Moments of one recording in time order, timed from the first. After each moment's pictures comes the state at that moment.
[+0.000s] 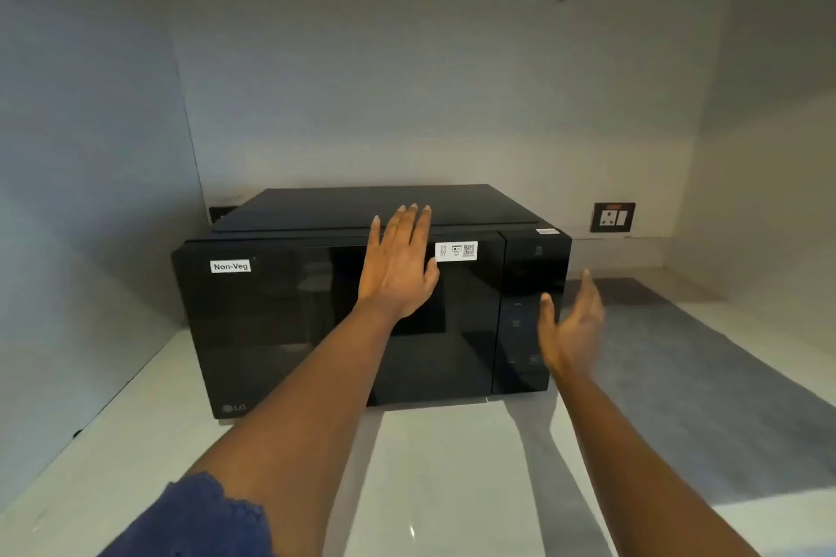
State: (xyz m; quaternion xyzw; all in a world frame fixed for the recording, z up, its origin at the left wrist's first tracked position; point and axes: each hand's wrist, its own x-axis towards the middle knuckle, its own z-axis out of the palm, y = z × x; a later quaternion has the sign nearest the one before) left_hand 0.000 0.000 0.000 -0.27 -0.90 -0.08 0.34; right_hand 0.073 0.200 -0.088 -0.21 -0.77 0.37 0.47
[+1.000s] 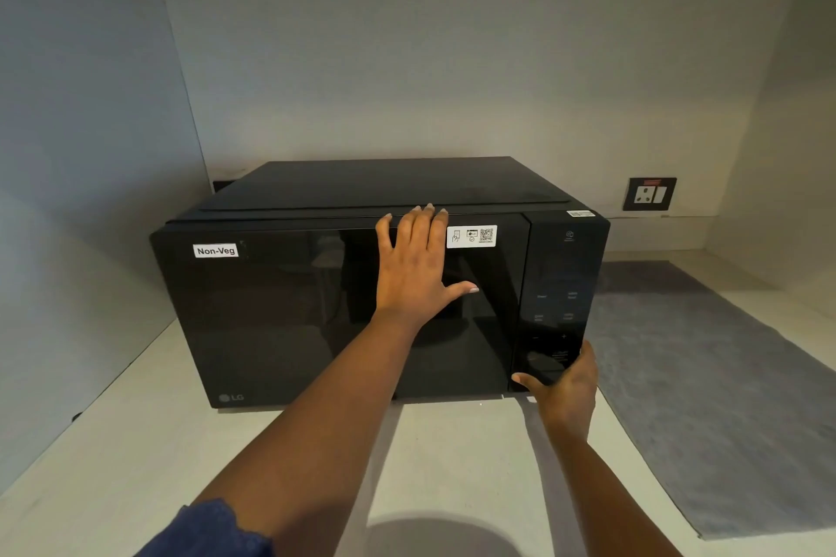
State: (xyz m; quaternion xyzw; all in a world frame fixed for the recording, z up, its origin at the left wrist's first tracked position) left_hand -0.016 0.022 -0.030 -0.23 -0.90 -0.05 0.37; right_hand 0.049 0.195 -0.182 -0.28 -0.76 0.47 0.36
